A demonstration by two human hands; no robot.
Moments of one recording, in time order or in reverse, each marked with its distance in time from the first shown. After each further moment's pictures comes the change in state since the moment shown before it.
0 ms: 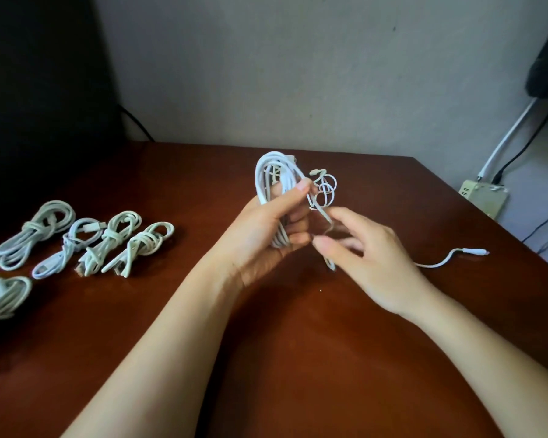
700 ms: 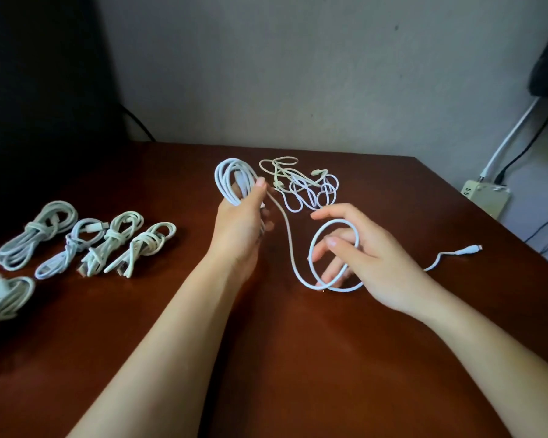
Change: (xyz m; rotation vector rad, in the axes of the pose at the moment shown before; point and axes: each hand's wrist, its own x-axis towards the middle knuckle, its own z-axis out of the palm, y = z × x) left_hand 0.007 -0.004 -0.014 0.119 0.554 0.152; right_hand -0.002 -0.014 -0.004 0.132 -0.129 0.099
